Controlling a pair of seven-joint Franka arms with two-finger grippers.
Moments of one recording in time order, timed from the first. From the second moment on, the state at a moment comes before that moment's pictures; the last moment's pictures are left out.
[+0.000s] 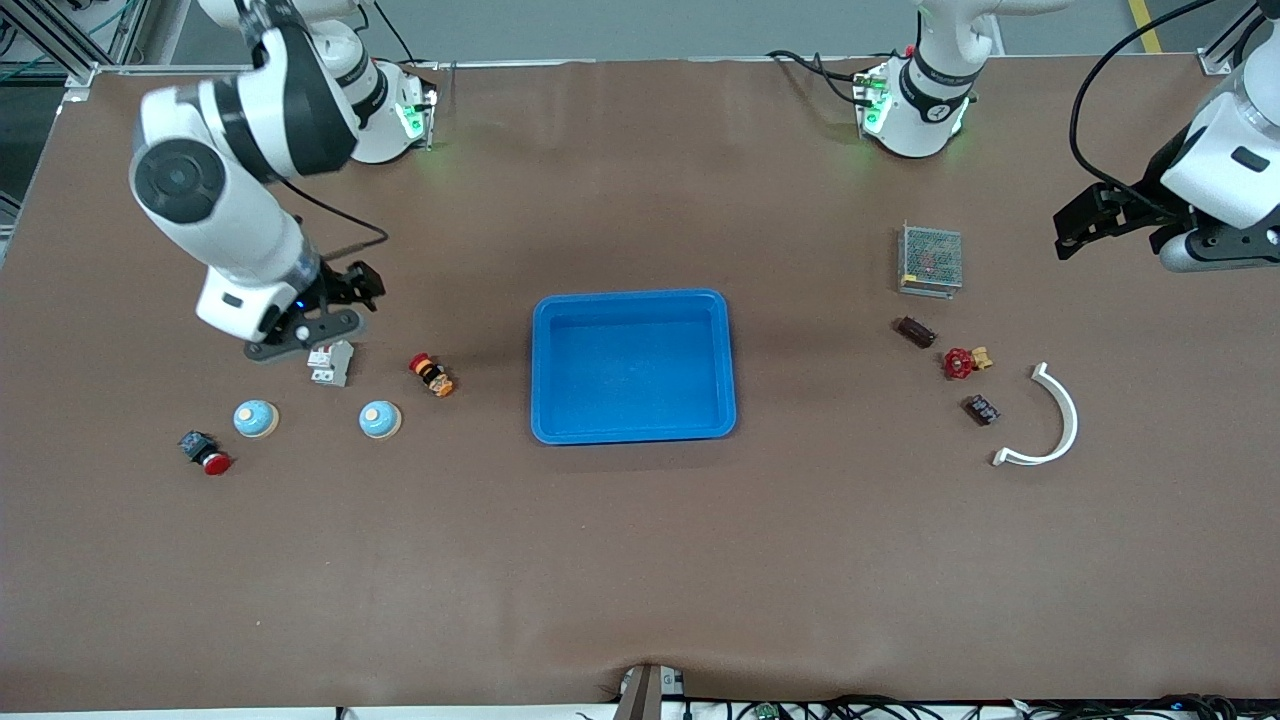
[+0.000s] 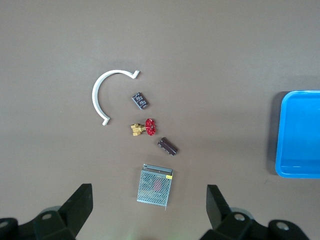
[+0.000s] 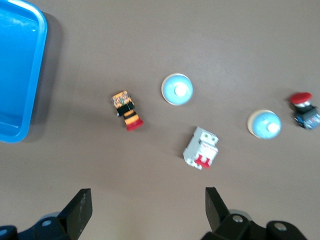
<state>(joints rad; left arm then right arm) -0.05 -0.03 -0.09 -1.57 0.04 1.53 -0.15 0.20 -0.02 0.06 -2.00 -0.09 1.87 -0.07</state>
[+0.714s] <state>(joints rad) -0.03 -0.03 -0.08 -1.57 0.04 1.52 -0.10 0.04 -0.15 0.05 -1.87 -0.09 1.77 -0.07</state>
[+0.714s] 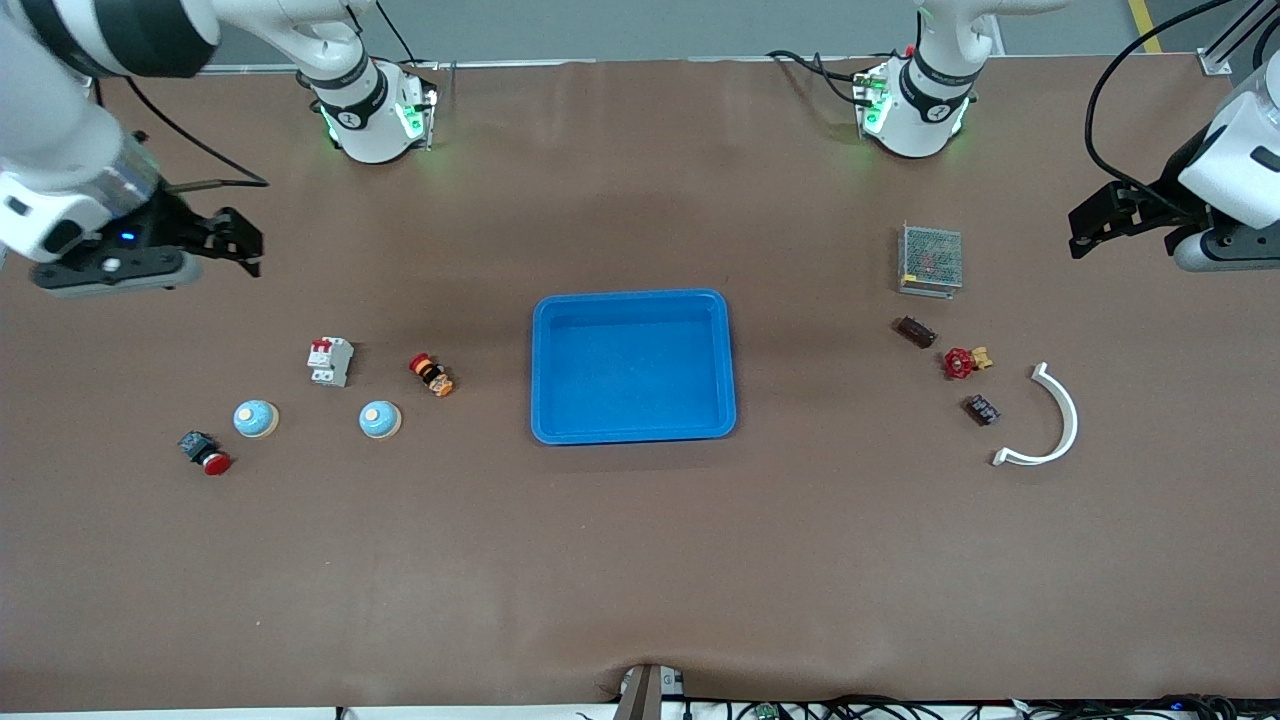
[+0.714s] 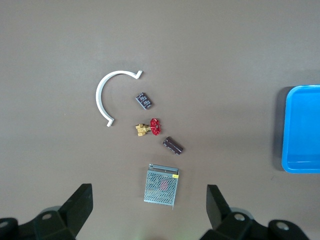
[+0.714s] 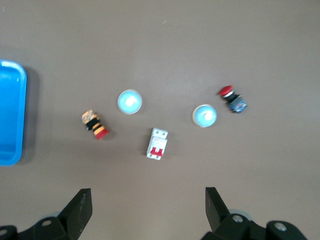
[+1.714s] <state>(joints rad) -0.03 -0.04 -0.08 -1.57 0.04 1.52 -0.10 -0.15 -0.01 0.04 -1.55 -0.05 1.67 -0.07</state>
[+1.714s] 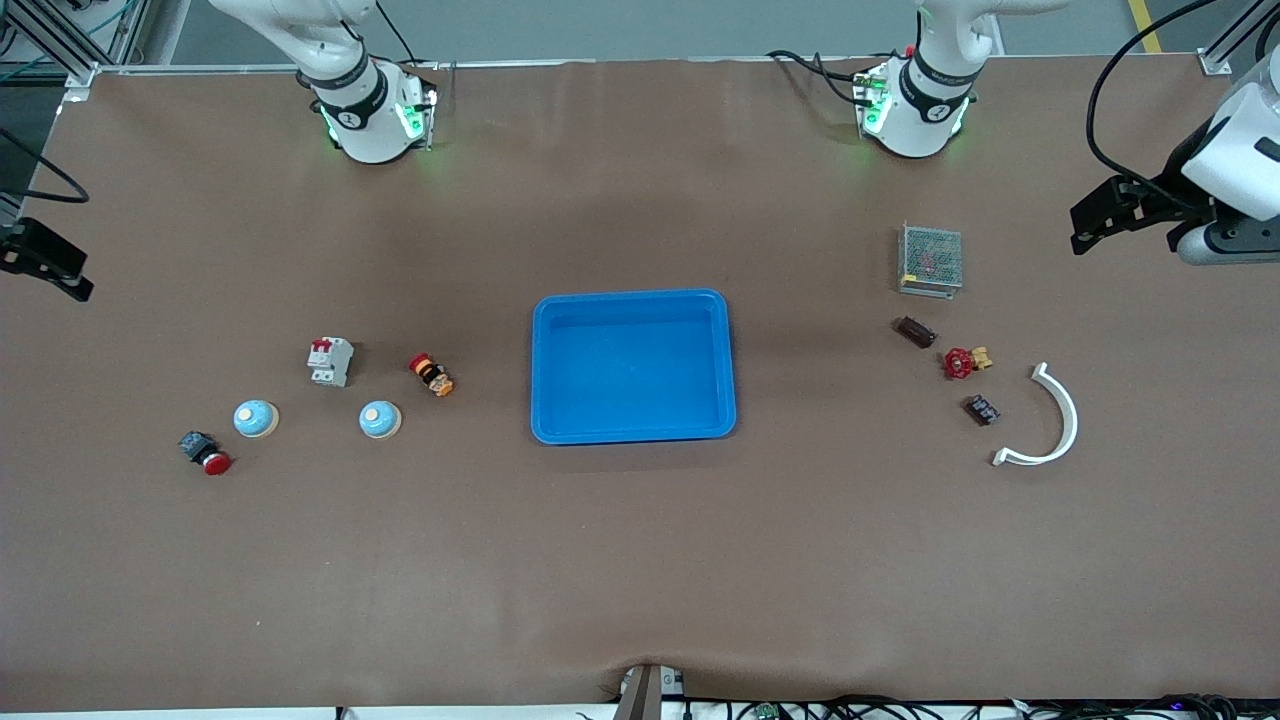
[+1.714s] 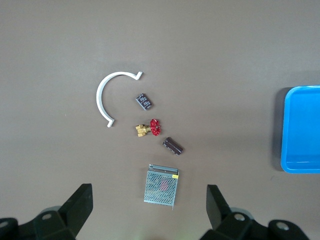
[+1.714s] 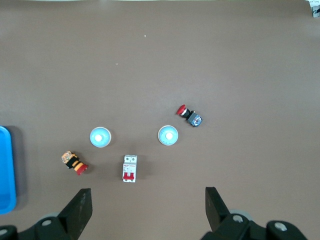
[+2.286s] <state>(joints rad) -0.02 -0.04 -0.08 -1.57 0.04 1.51 -0.10 -0.16 -0.01 0.06 -1.50 -0.04 1.66 -0.07</state>
